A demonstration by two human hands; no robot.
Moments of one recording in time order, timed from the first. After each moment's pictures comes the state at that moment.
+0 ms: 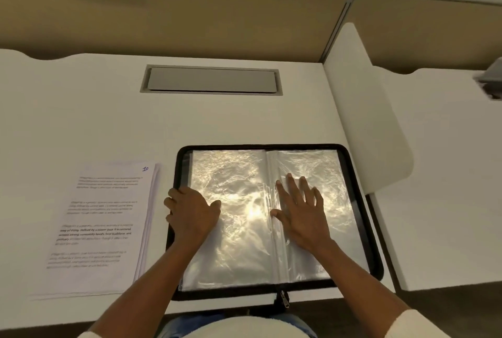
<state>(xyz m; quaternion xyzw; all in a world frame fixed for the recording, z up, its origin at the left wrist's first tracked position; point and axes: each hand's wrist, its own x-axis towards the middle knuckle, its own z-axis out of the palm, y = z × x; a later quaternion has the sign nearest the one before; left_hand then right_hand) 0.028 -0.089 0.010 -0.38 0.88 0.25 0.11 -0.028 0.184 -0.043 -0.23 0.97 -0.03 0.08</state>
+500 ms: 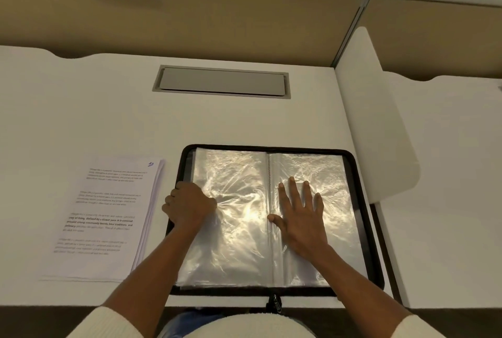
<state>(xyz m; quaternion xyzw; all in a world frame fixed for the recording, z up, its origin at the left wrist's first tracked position) 0.009 -0.092 0.011 -0.45 0.86 0.19 0.17 -0.029 0.186 -0.050 -0.24 0.96 -0.01 0.12</state>
